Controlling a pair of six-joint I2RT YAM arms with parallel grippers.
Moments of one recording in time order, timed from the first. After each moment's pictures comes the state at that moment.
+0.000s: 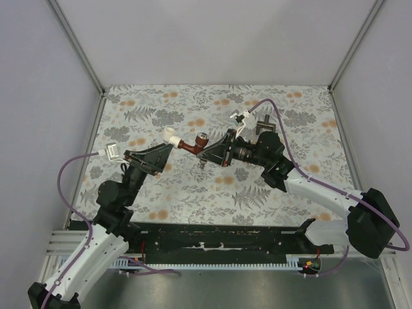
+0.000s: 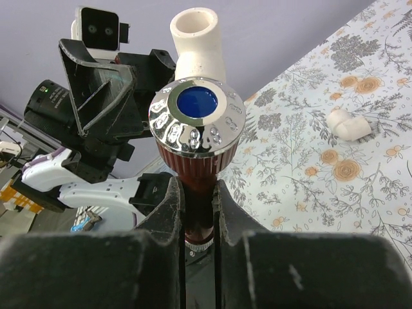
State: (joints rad) left arm -0.50 0.41 0.34 0.40 -0.02 -0.89; right arm 0.74 1.28 0.79 0.58 -0.54 0.68
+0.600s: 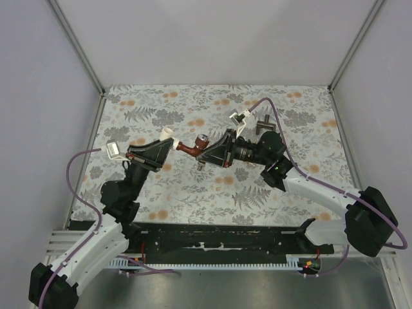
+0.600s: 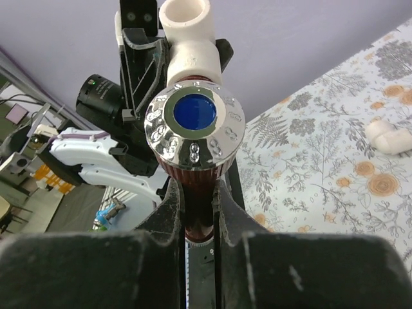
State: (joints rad) left arm -0.50 0.60 0.29 0.83 0.03 -0.92; right arm 0.74 1.29 0.79 0.67 -0.64 0.75
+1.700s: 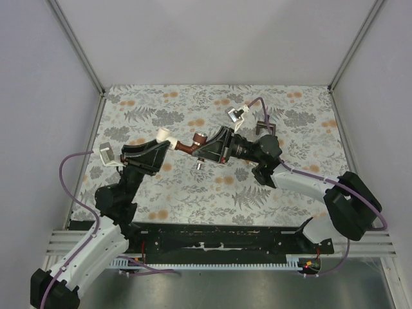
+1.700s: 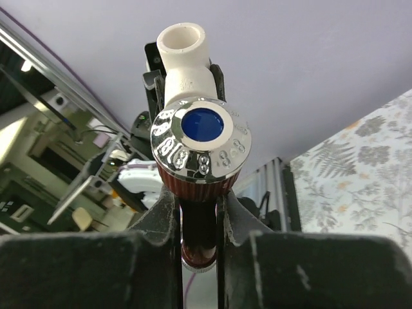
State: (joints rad) left arm -0.49 0.55 0.29 0.92 0.11 -0.85; right arm 0.74 1.44 0.79 1.05 -0.66 1.03
